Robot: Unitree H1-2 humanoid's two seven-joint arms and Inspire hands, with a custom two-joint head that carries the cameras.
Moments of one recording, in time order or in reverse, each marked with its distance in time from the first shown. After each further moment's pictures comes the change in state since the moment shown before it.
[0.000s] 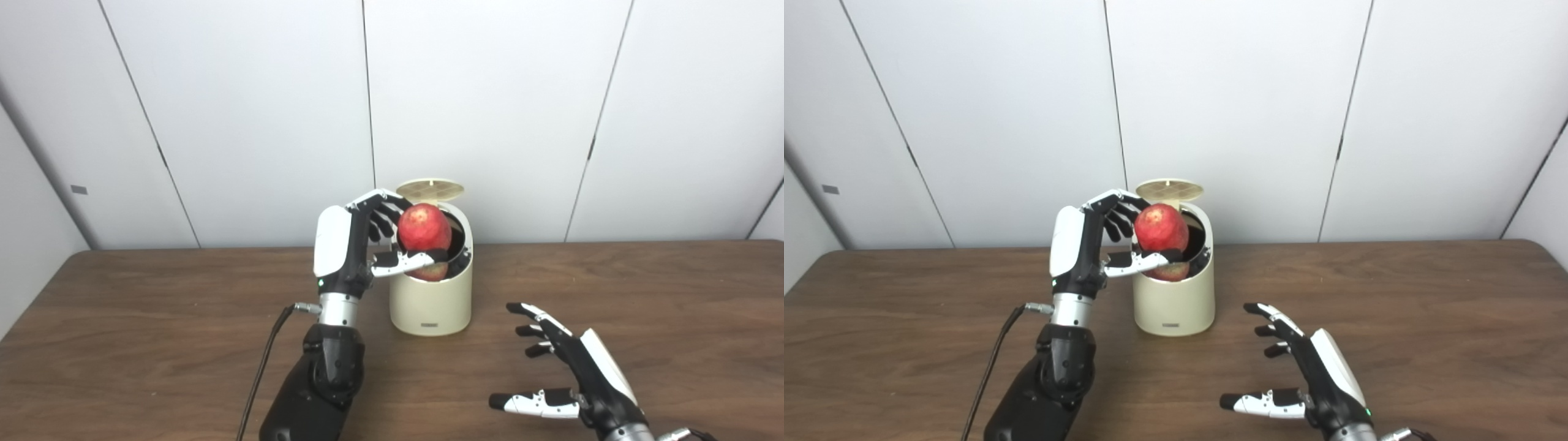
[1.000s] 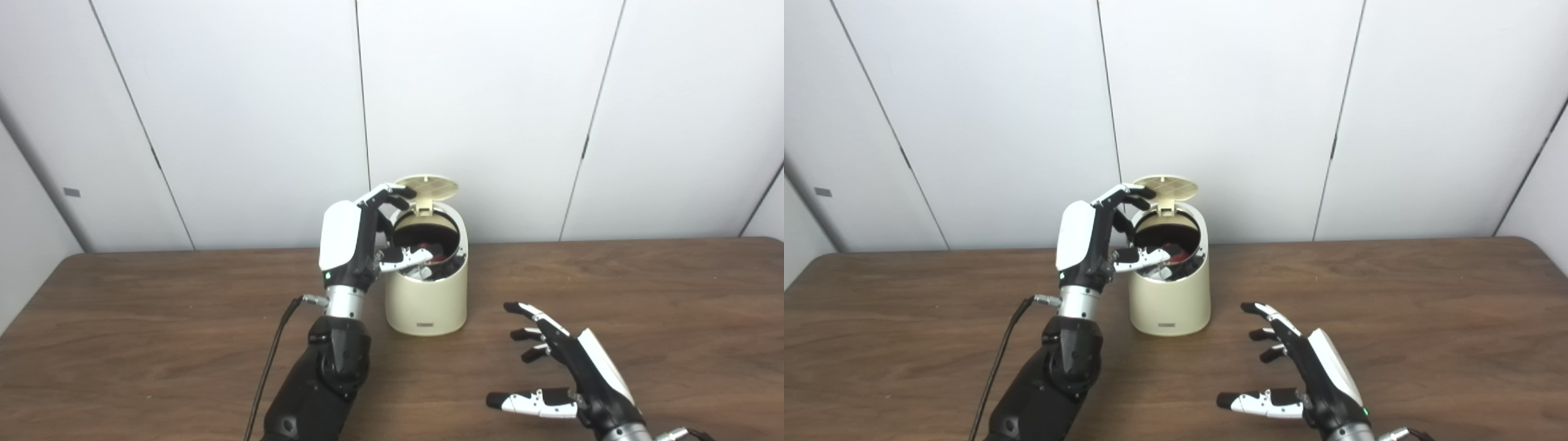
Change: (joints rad) left arm -0.037 0.009 -0.051 0.035 0.017 0.062 0.029; right arm 0.007 0.000 -0.003 -0.008 0.016 0.000 0.000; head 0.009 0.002
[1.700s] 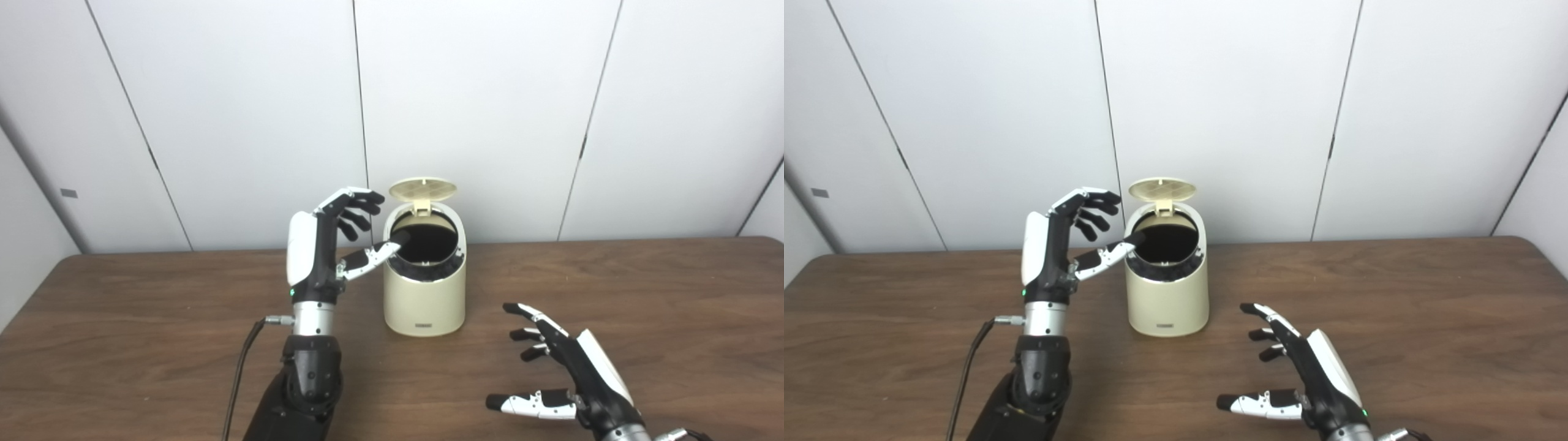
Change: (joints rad) left arm 0.138 0.039 0.123 -0.262 -0.201 -0.078 -0.078; right arm 0.001 -0.005 0.001 0.003 0.002 -0.007 -0.004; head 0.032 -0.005
